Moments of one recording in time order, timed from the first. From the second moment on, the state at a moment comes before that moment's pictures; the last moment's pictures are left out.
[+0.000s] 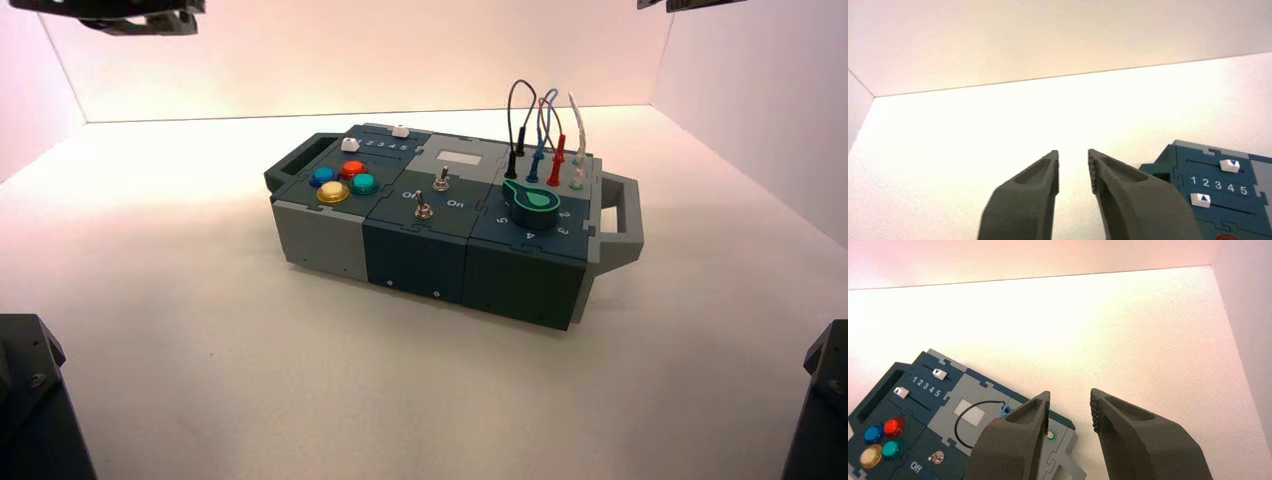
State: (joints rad) left arm -0.14 -0.34 1.08 -0.25 -0.20 0.21; right arm 0.15 -0.50 0.94 0.37 0.25 -0.24
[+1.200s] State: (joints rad) left arm -0.35 -0.02 0.91 -0.25 -0.14 0.21; right arm 0.15 -0.50 0.94 0.37 0.25 -0.24
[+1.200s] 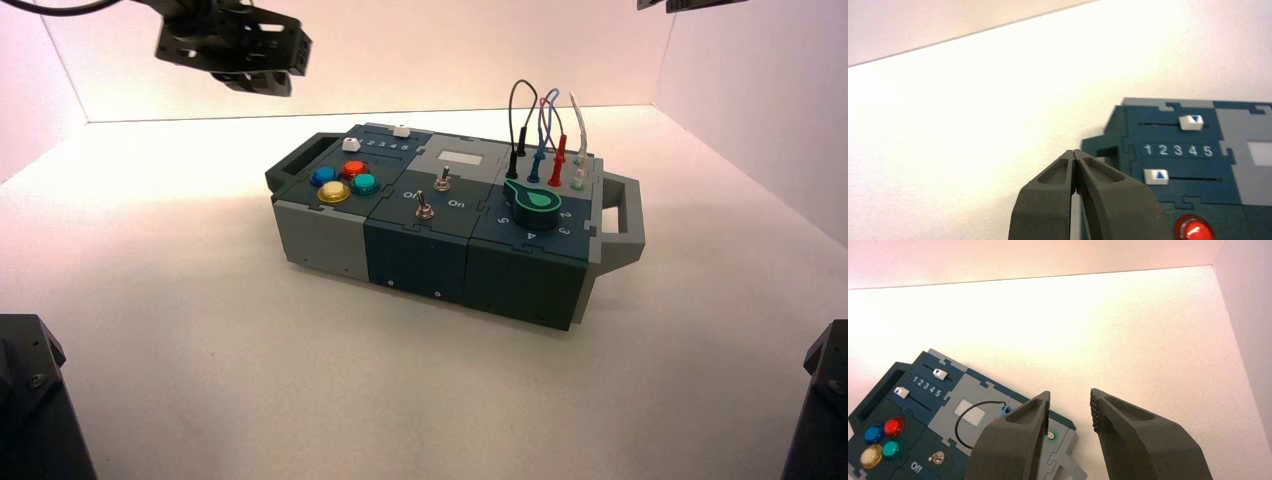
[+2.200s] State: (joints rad) left arm -0.45 0.10 0.80 -0.25 0.01 0.20; right arm 0.15 -0.51 0.94 0.37 0.25 -0.24
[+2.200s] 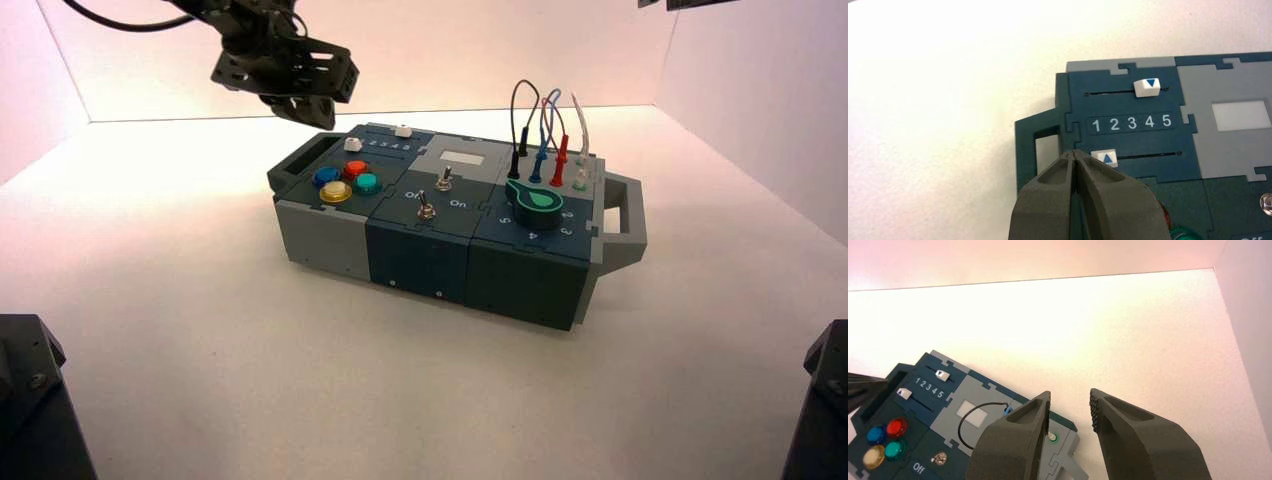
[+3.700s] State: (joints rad) left arm -0.51 0.16 0.76 -0.25 0.03 0.18; right arm 0.15 -0.51 0.94 0.37 0.25 -0.24
